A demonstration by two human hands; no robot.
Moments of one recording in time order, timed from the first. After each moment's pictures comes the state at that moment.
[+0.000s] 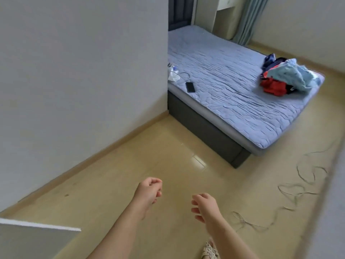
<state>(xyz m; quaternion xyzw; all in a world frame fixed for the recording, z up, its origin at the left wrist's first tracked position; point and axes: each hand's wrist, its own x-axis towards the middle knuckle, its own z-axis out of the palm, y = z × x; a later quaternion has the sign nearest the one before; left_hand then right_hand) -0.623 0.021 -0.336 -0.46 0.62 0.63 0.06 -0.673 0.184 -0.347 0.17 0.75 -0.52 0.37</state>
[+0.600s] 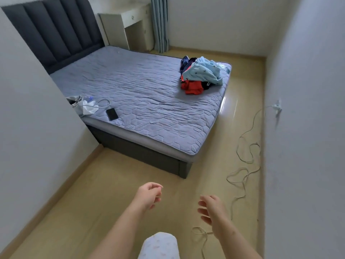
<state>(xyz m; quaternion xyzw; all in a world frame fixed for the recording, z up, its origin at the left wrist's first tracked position) -0.888 0.277 -0.311 -0.28 0.75 0.56 0.22 -0.869 0.464 -0.336 0.35 0.64 -0.65 0.21</state>
